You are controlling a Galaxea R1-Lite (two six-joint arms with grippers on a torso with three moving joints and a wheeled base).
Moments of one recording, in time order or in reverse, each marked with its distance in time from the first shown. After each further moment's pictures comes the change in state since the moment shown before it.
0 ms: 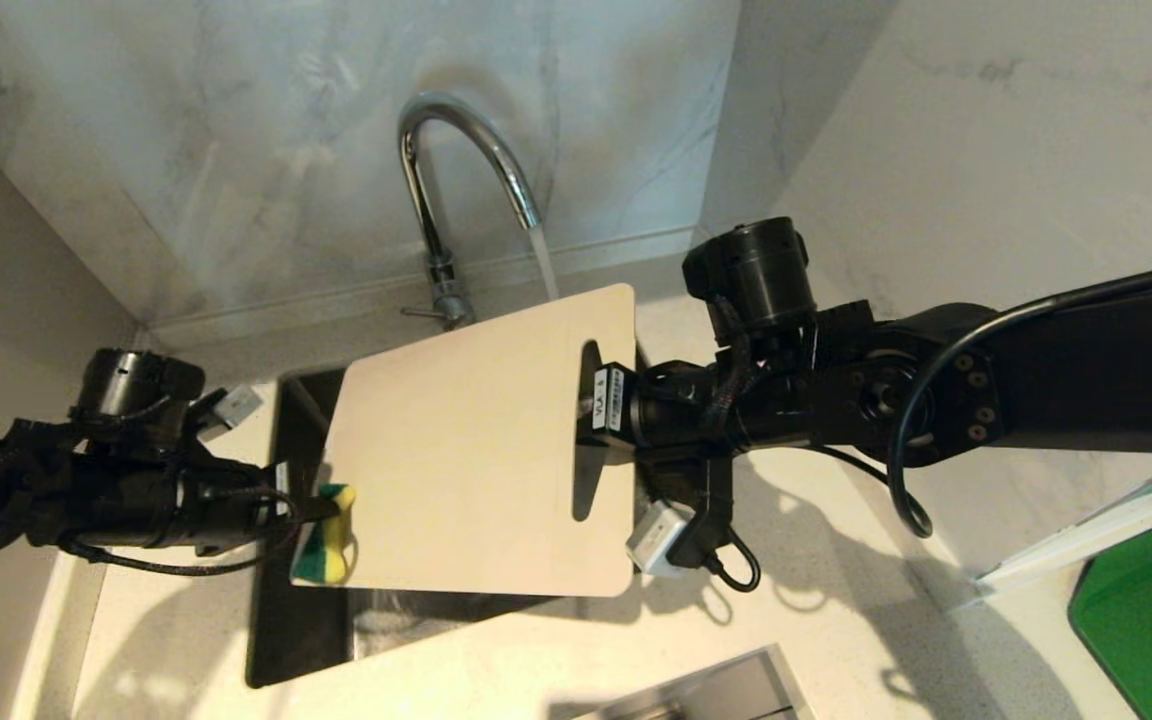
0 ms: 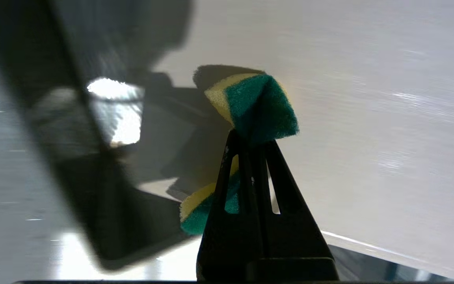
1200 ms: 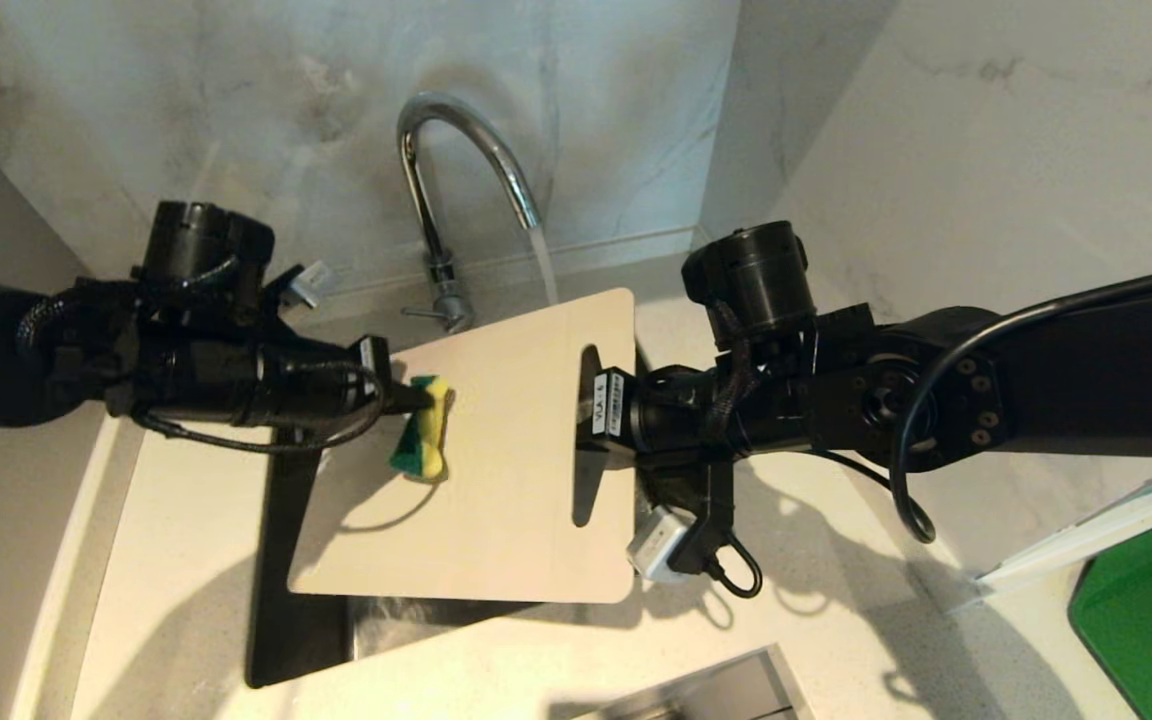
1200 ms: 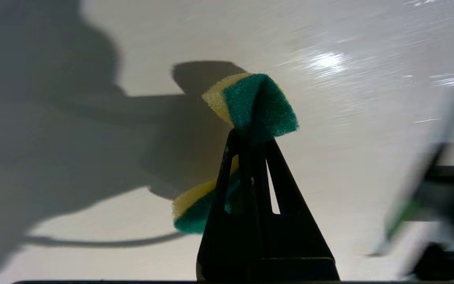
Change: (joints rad) left arm -0.247 0.037 -0.478 0.228 0.009 -0.130; right arm 0.003 -0.006 0.014 0.001 -0.002 0.005
